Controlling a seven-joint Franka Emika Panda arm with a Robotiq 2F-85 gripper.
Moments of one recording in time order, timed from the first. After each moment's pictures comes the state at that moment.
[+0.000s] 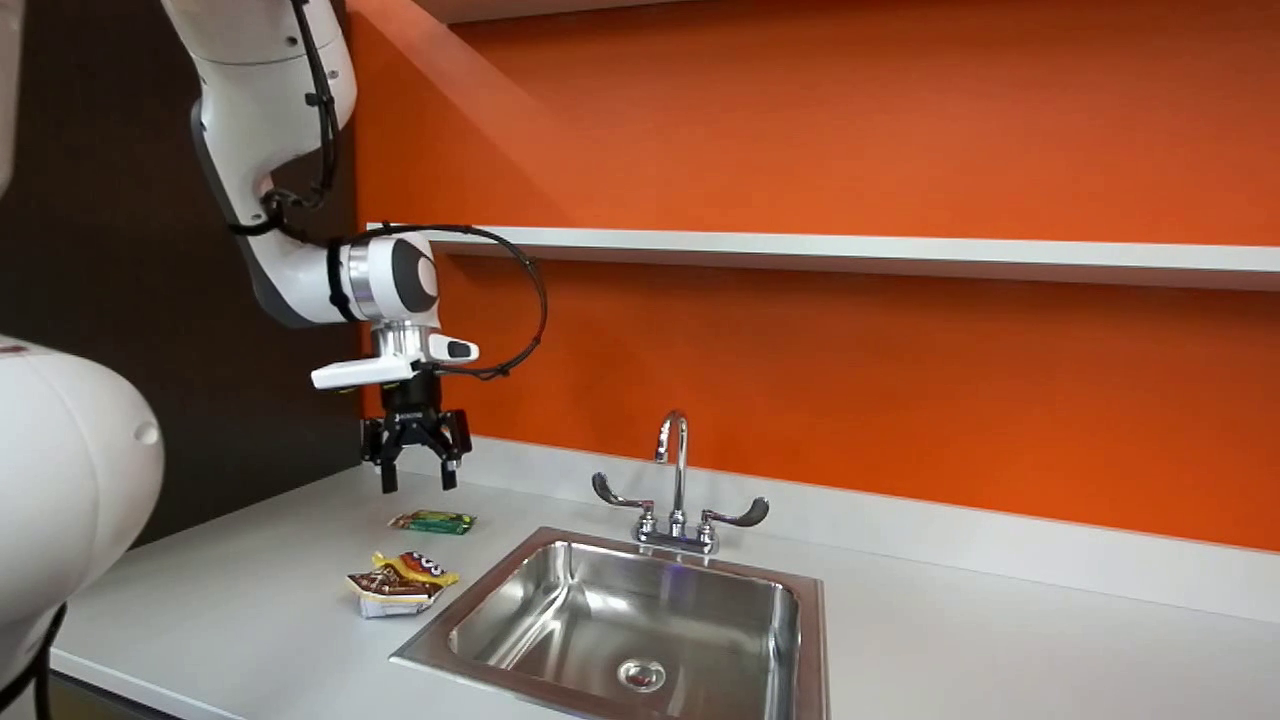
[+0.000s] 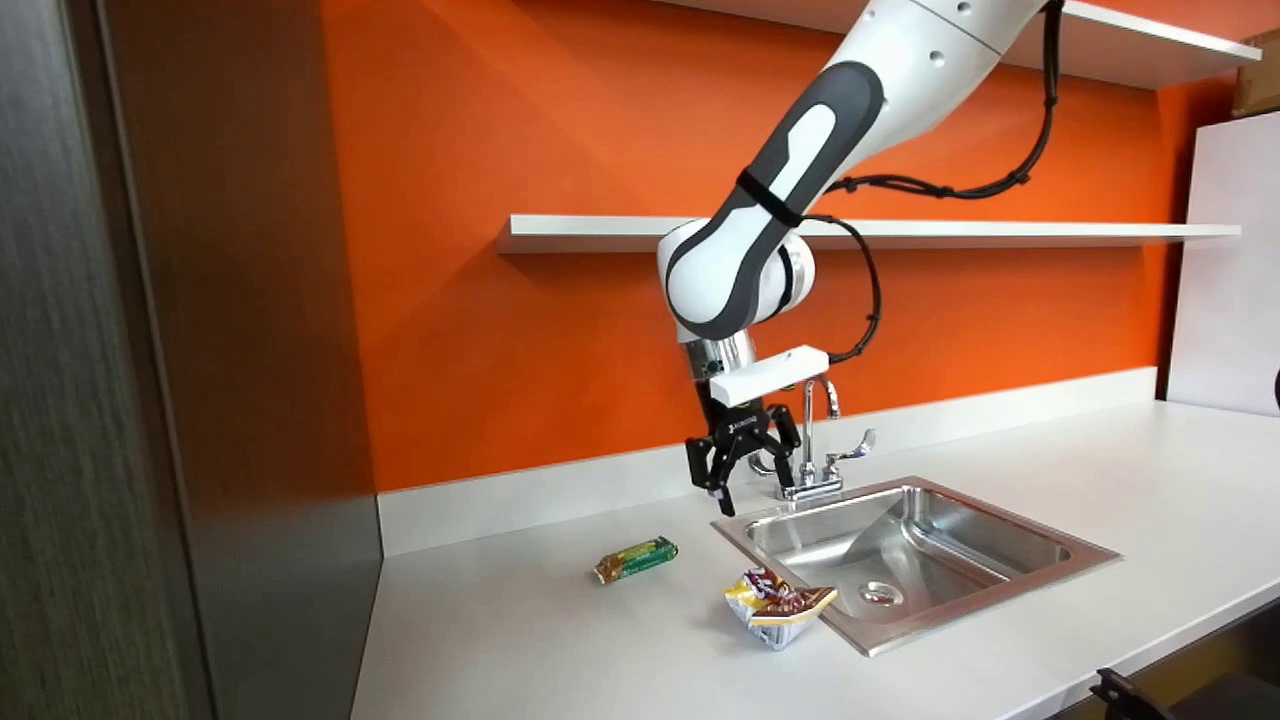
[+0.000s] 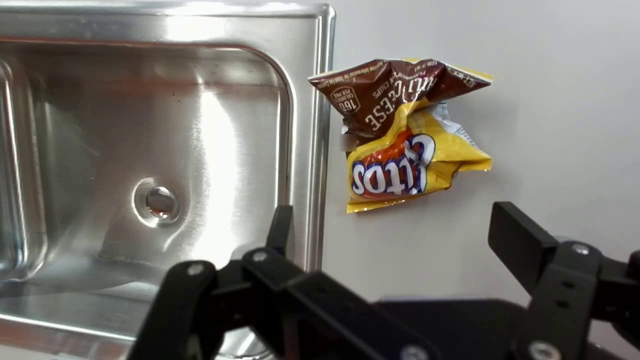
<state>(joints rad) 0.23 0.16 0.04 -2.23 -0.21 2.19 0.32</state>
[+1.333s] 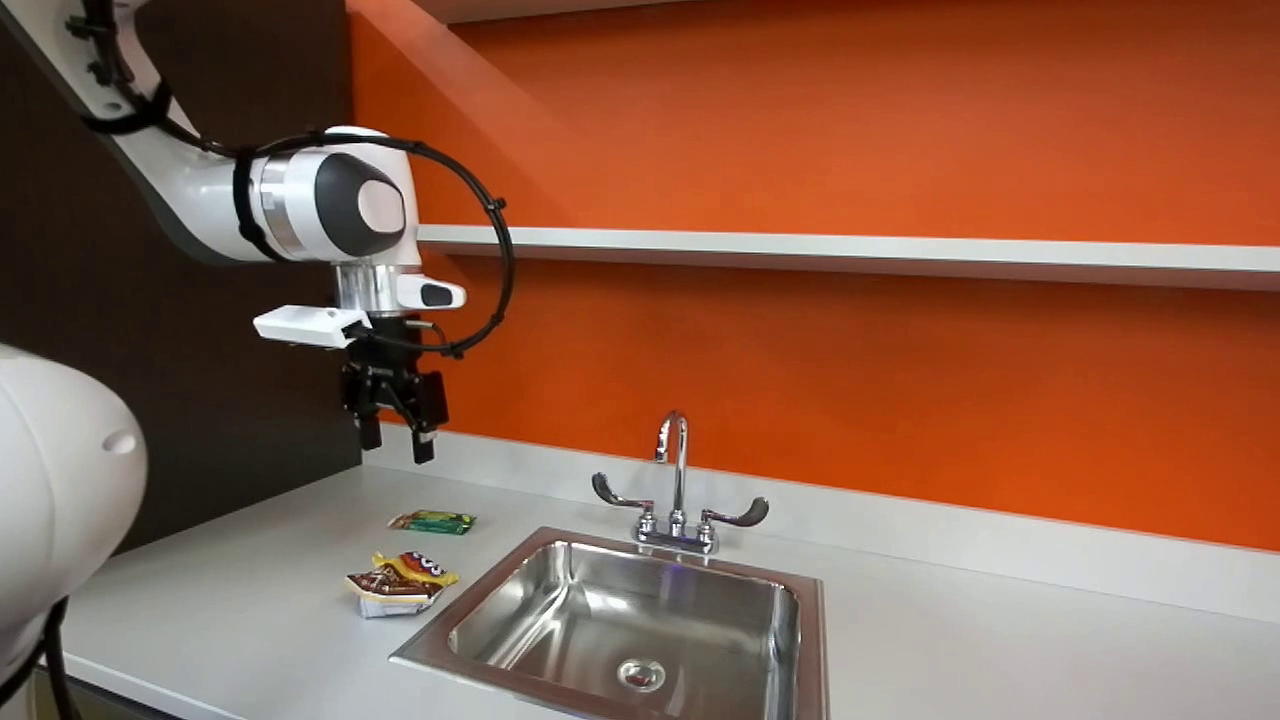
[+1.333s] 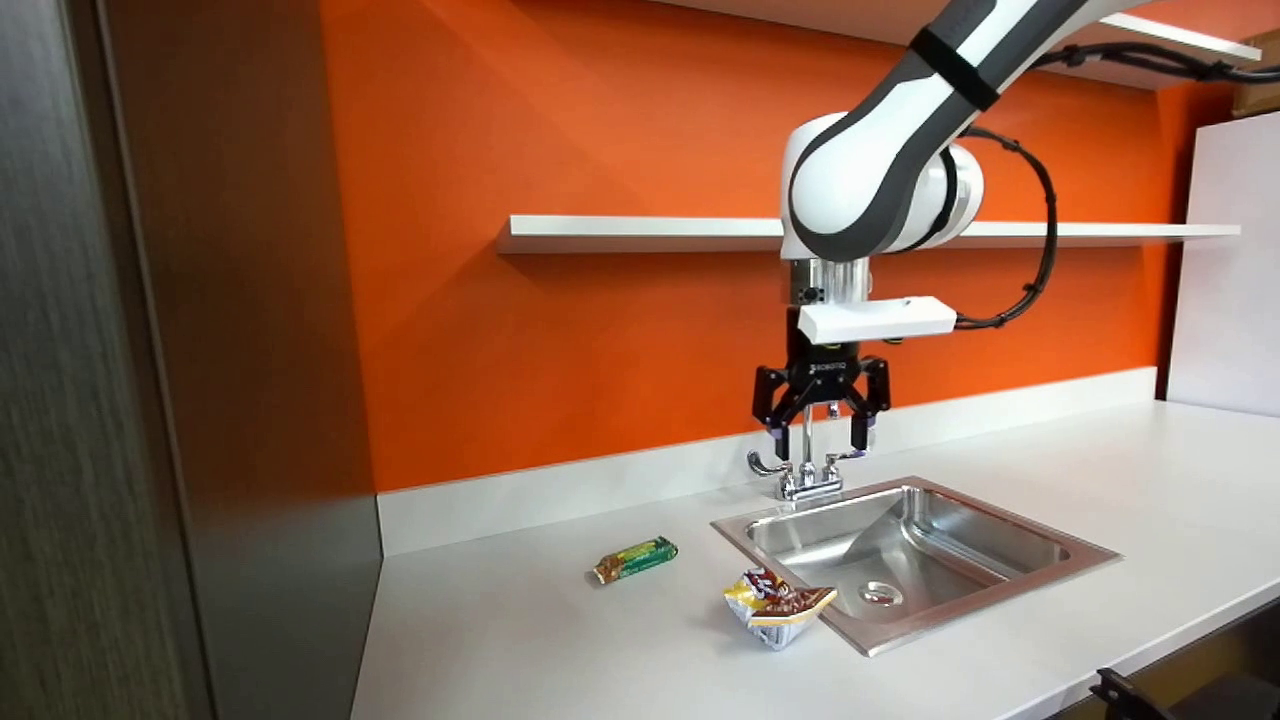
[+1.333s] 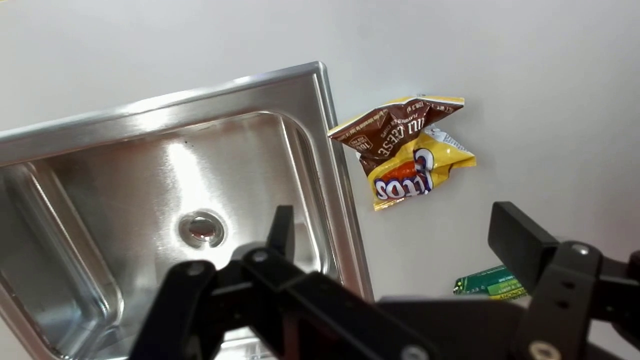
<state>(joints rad) 0.13 -0.37 0.07 -2.65 -0.05 2.34 0.39</state>
